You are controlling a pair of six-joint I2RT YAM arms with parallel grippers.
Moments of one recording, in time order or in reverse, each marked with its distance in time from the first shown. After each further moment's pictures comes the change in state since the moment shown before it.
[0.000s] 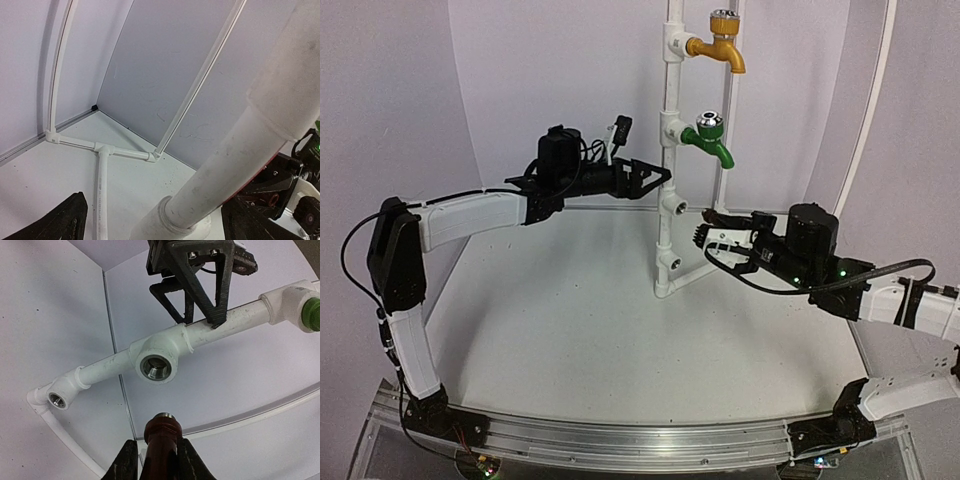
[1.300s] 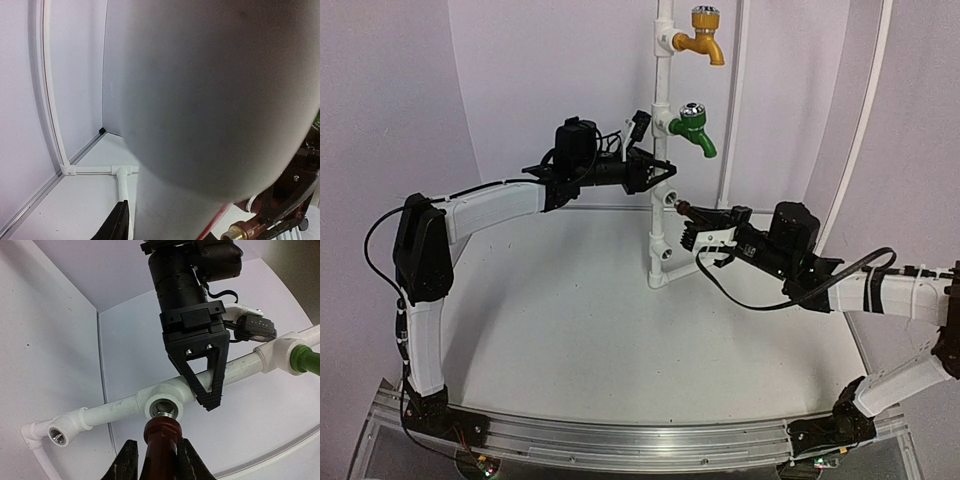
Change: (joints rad) left arm 0.015 0.160 0.239 -0.086 0.083 0.285; right arm -0.081 0.204 -0.007 0.355 -0.293 -0.067
